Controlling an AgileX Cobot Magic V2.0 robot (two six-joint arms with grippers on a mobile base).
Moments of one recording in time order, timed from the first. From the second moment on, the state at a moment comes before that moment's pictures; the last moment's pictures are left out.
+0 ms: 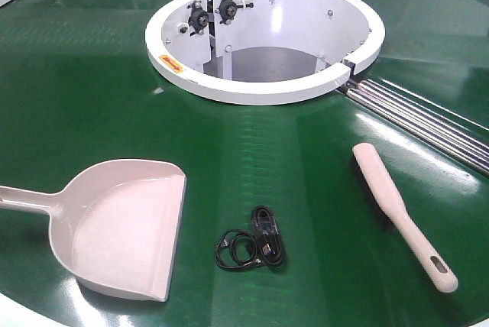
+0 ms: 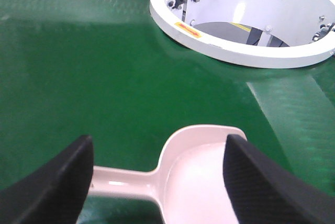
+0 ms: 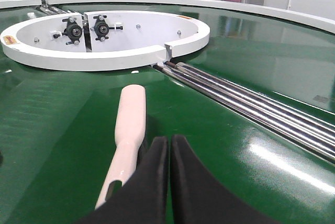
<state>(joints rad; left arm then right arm) -0.08 0.68 -0.67 -0.02 0.48 0.00 0.02 -0.01 0.03 -0.02 0.19 -0.02</state>
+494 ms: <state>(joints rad) -0.08 1.18 -1.14 -0.06 1.06 0.57 0.02 -0.01 0.03 -0.02 0.19 -0.02</state>
